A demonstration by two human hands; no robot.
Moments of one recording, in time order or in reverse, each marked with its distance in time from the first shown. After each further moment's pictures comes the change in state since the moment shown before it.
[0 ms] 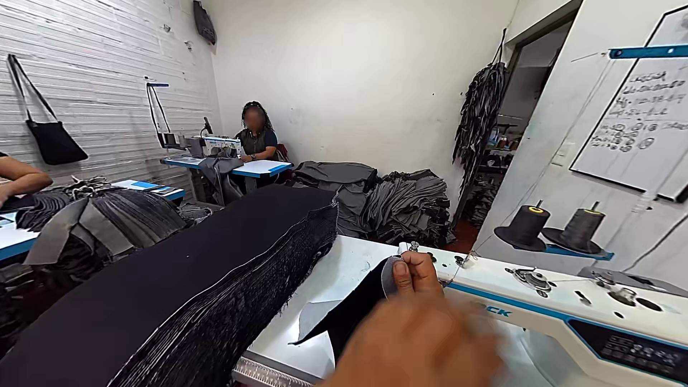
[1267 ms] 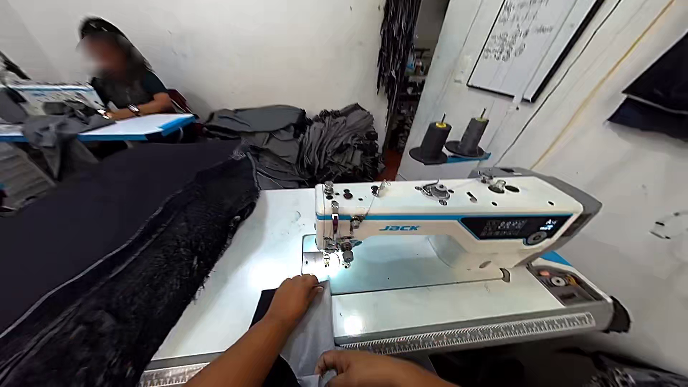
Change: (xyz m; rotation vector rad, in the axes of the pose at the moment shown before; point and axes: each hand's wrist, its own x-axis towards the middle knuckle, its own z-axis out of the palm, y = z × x) left_hand -0.132 -0.155 0.208 -0.051 -1.130 -0.552; right_hand -0.159 0.079 -0.097 0.099 -1.133 1.176
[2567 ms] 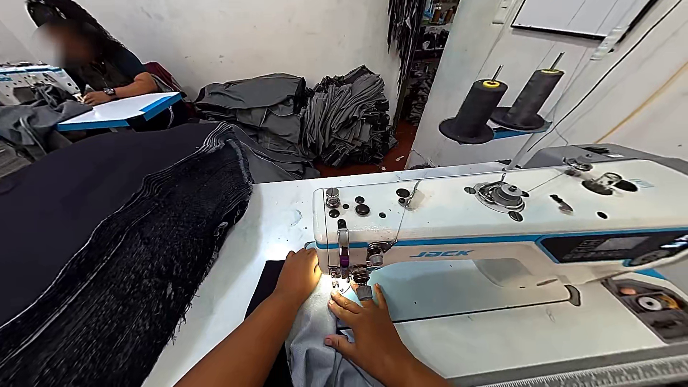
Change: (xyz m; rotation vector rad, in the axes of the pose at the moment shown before) left_hand 0.091 -0.024 -0.021 0.041 0.253 -0.051; right_hand 0.050 0.003 -0.078 -0.731 0.667 0.020
